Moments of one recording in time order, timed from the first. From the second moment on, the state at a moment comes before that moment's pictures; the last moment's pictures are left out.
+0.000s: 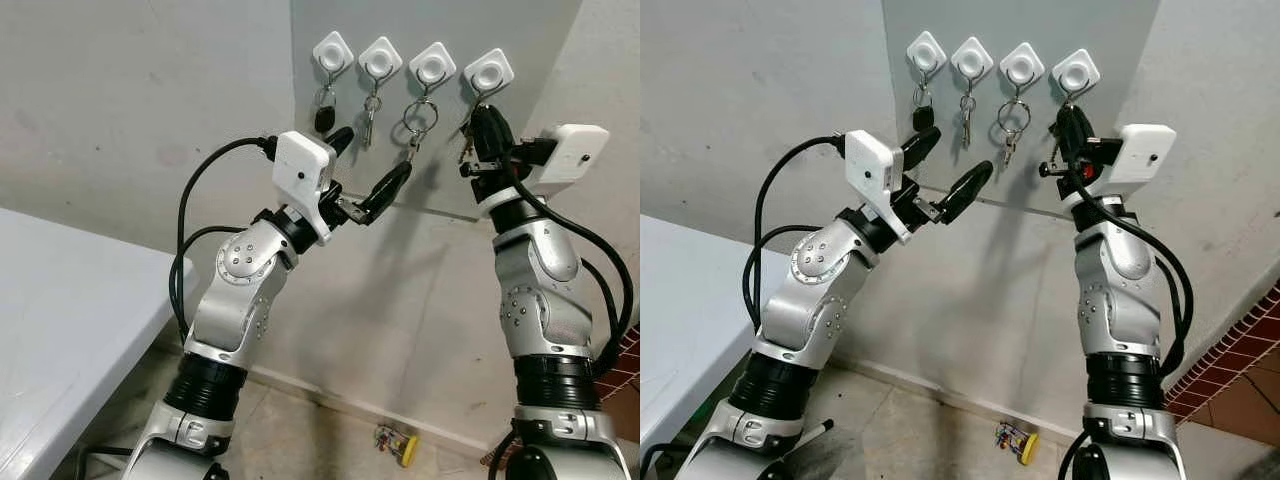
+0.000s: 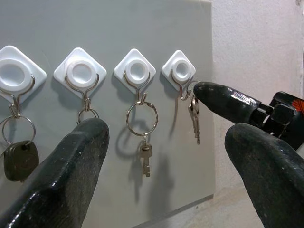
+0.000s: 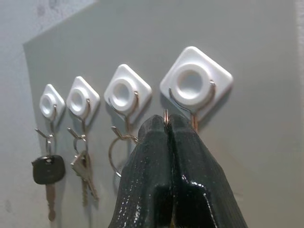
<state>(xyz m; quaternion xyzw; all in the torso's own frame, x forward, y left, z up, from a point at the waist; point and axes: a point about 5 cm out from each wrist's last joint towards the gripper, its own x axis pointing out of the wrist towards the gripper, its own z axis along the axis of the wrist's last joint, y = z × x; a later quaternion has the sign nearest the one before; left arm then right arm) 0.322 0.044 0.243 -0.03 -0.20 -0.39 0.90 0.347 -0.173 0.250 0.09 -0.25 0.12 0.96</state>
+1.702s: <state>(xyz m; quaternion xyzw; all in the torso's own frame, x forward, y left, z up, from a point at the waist) 0.326 0.053 0.243 -0.03 -0.20 -0.35 0.91 0.348 -0.175 0.224 0.29 -0.20 0.10 0.93</state>
